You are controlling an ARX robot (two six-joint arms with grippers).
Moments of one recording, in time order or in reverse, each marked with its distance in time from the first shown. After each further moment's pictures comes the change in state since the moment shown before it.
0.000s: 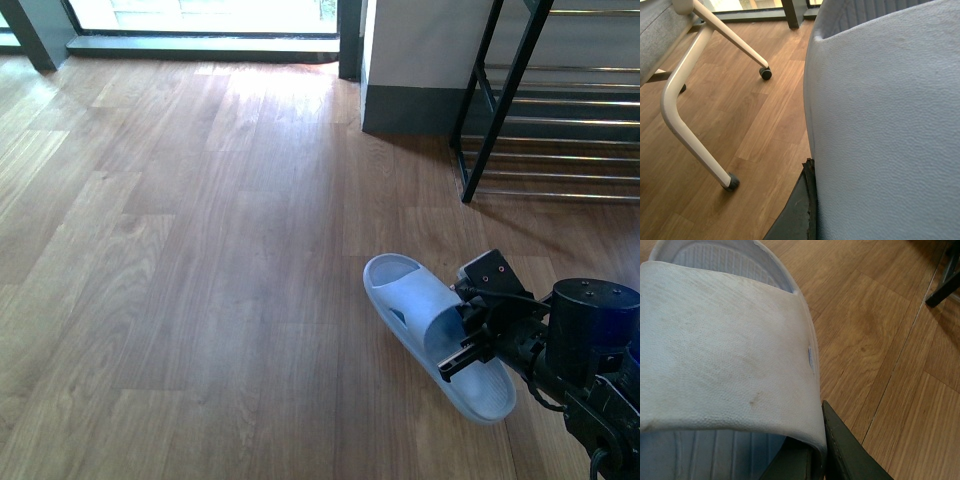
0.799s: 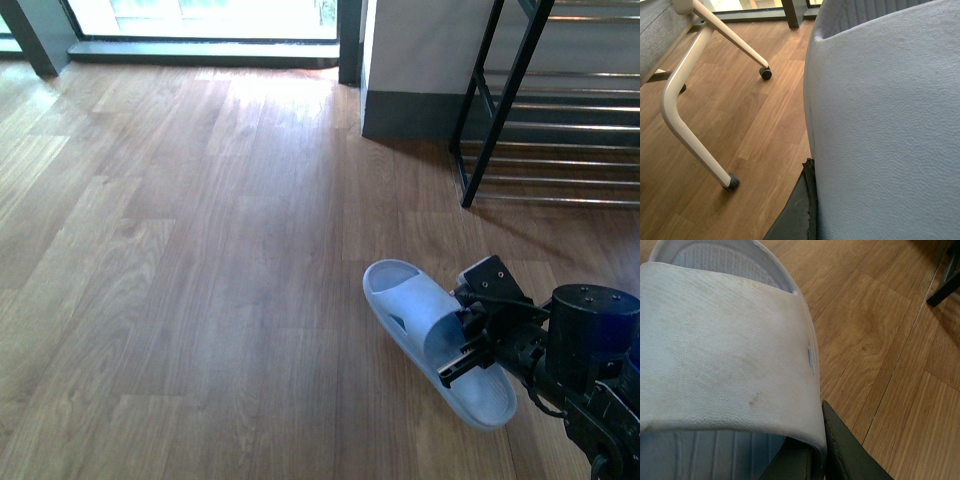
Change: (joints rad) left arm 0.000 0.000 0.000 0.000 0.000 0.000; right arm 0.000 0.000 0.000 0.000 0.000 0.000
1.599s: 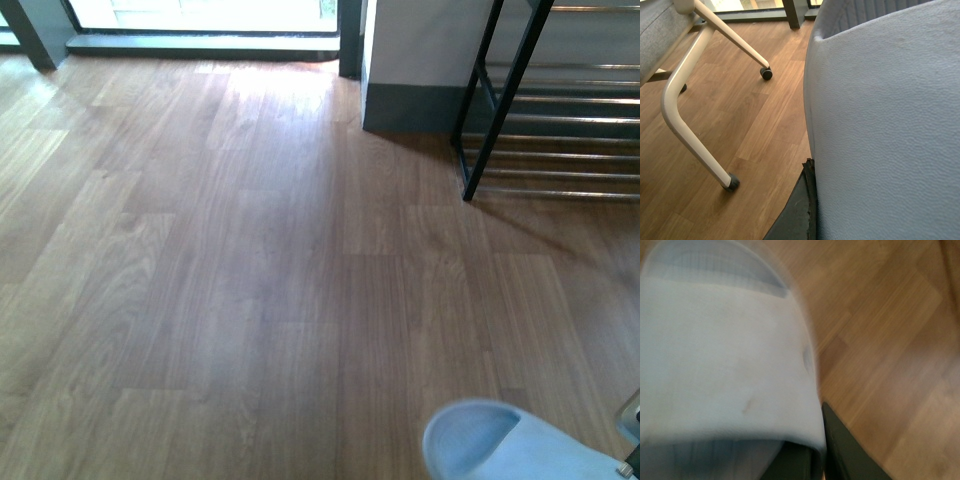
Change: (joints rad) left arm 0.000 -0.002 0.000 0.000 -0.001 0.001; right arm 0.183 -1.320 -0.999 -0.708 0.245 -0.031
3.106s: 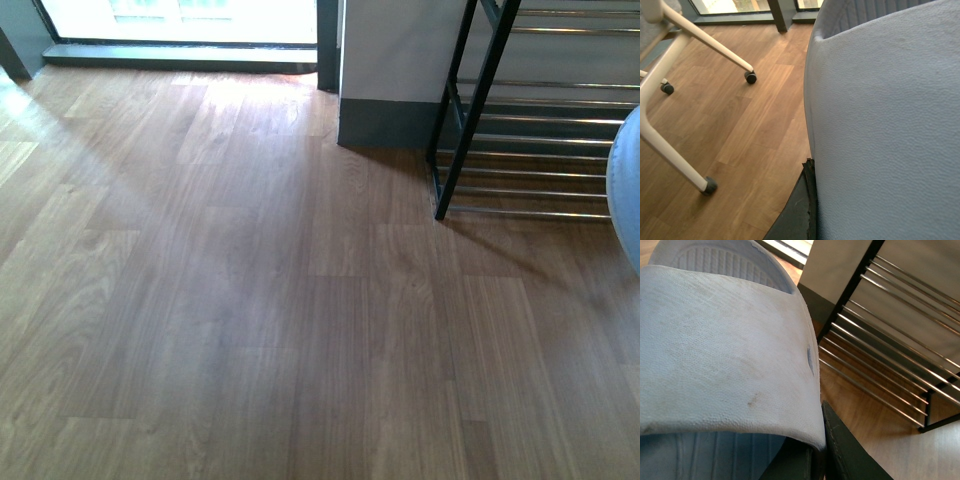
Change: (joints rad) left arm 0.000 0.000 0.000 0.000 -0.002 0.000; right arm -0.314 -1.391 0.166 -0.986 -0.336 -0.043
